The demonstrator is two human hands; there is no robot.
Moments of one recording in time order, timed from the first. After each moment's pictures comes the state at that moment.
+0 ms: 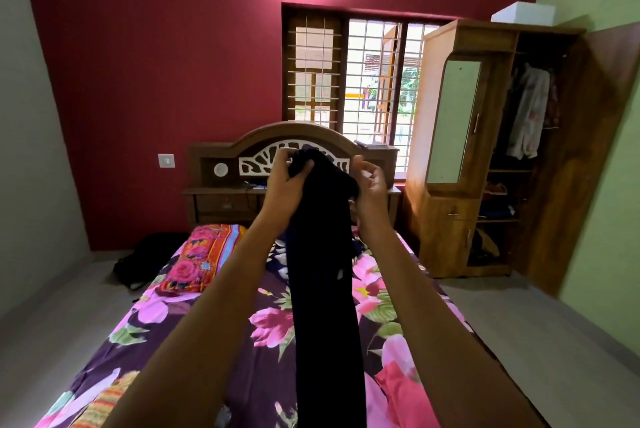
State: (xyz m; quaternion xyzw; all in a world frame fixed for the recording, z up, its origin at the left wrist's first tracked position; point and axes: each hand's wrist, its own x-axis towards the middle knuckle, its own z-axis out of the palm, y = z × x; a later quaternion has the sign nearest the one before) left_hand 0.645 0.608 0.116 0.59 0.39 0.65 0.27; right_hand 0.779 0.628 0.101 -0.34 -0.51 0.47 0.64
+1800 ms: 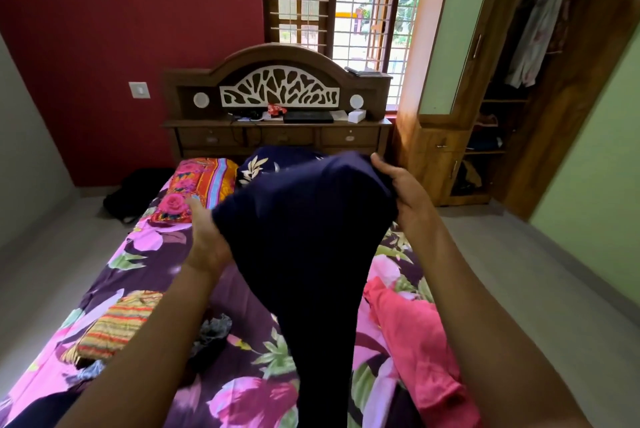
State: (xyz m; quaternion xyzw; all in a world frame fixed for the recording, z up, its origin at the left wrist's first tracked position) left_hand 0.588 0.565 -0.036 0.19 0.34 0.67 0.63; right_hand 0.843 0.591 0.020 -0.31 -0.37 0.67 0.57
